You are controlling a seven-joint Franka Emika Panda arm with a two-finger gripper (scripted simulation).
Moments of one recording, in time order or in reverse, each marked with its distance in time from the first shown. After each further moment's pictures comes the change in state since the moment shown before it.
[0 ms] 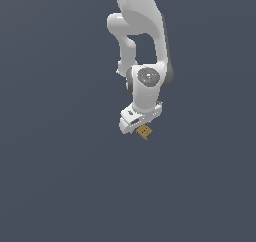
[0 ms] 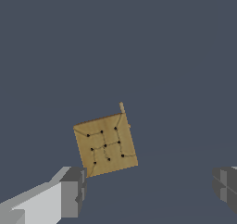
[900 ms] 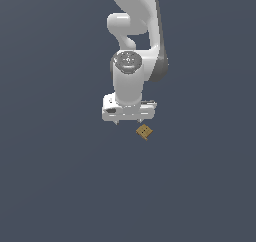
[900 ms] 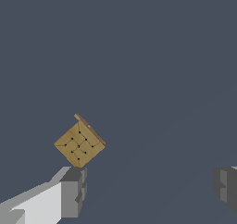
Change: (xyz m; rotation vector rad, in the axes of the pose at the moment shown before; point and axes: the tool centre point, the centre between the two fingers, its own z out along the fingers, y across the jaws) arm -0.017 0.057 -0.062 0.026 -0.035 0.479
